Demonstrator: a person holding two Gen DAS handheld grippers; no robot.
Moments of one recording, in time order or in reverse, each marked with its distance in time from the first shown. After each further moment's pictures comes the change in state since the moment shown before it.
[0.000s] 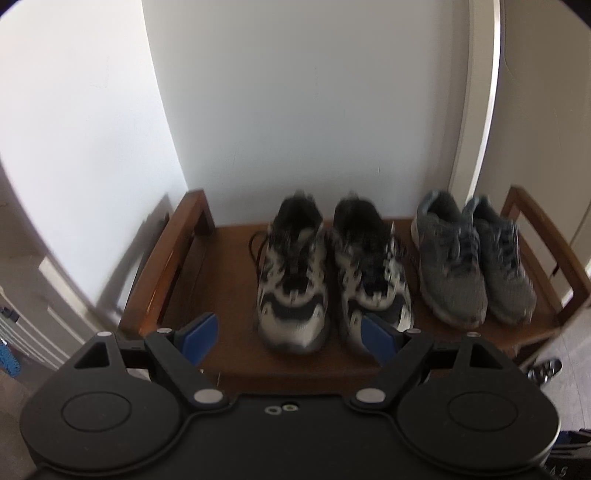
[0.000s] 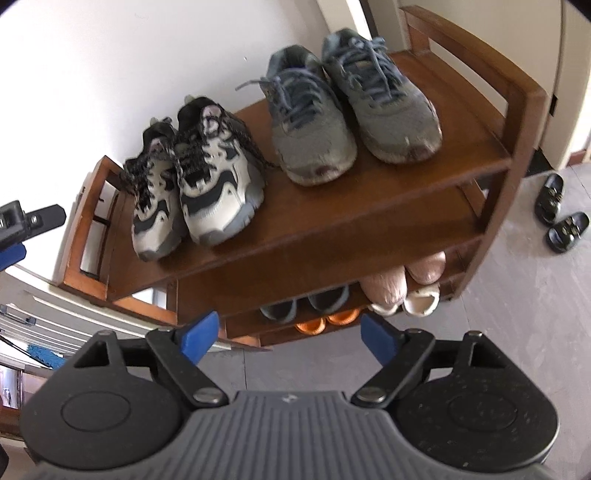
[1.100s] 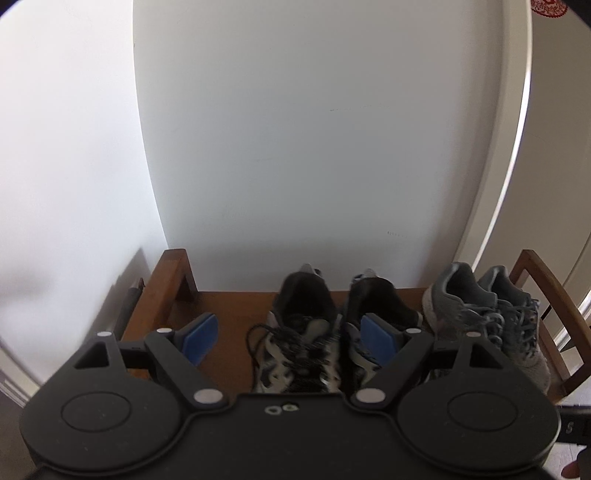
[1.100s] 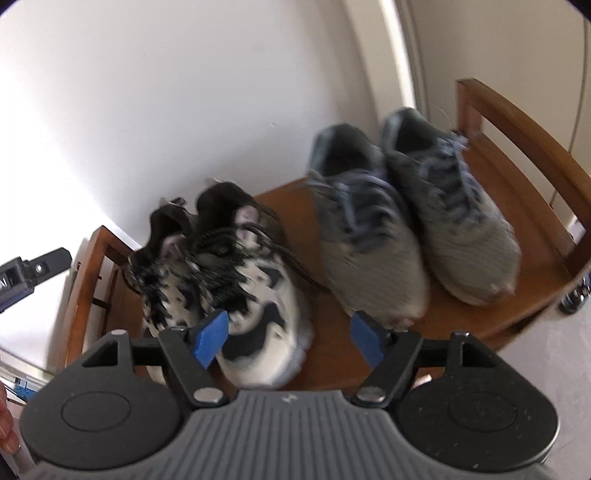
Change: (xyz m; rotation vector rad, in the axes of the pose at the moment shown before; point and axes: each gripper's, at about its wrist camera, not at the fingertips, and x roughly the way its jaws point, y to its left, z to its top) left arm 0.063 0.023 0.069 -0.043 -0.140 -0.091; right arm 0.033 0.040 0.111 -0.029 -0.154 -0.005
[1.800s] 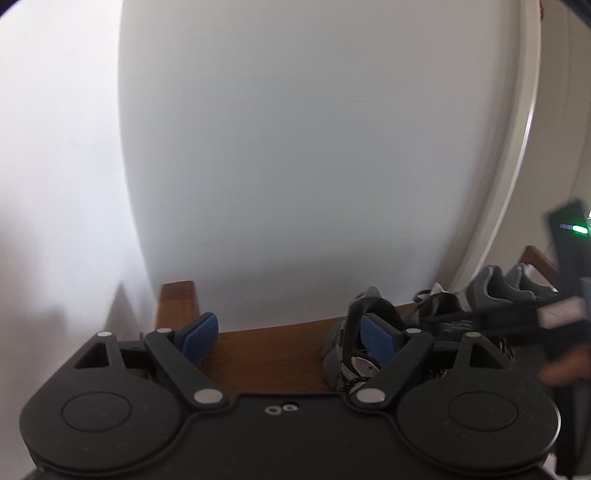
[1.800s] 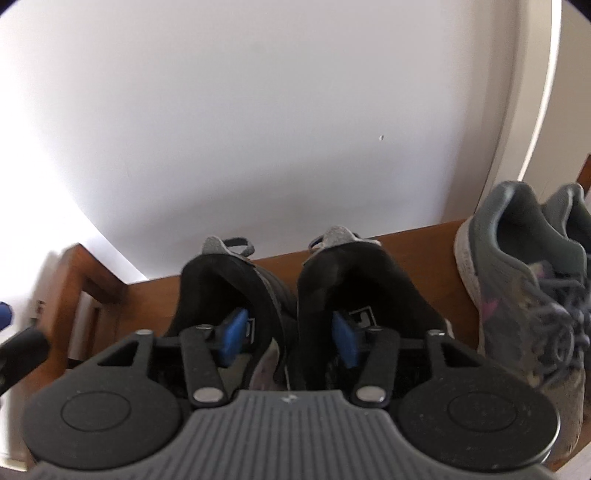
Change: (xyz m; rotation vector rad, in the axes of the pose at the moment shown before) left arm 0.110 0.123 0.028 0.064 -0.024 -0.191; right arm 0.161 0.130 0.046 -0.103 -0.043 -0.075
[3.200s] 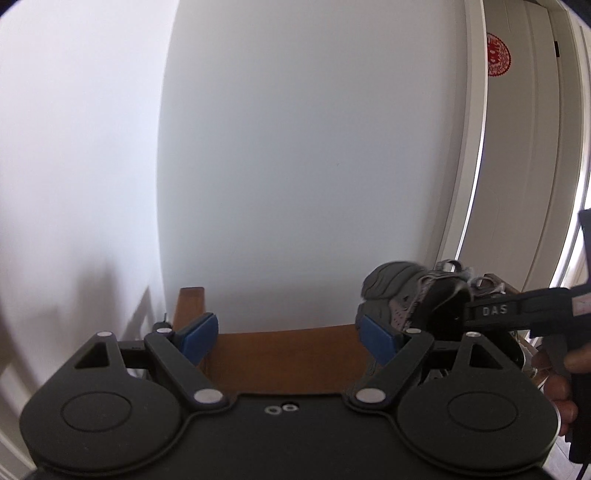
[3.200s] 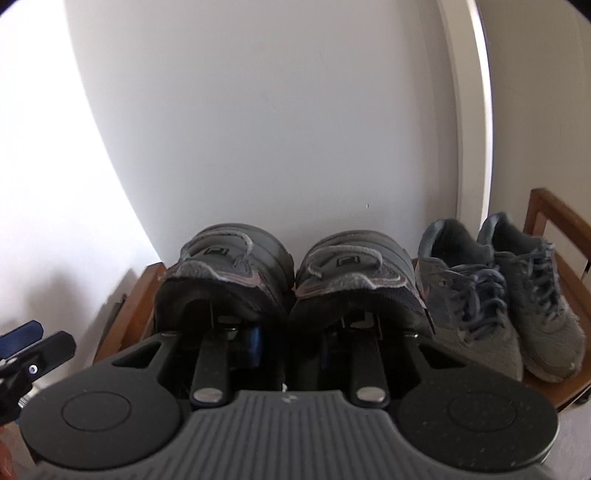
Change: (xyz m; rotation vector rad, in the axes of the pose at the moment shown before) left arm -0.075 0.001 -0.051 -0.012 -0.199 -0.067; right arm -0.113 0.001 -0.032 -0.066 -0.218 0.080
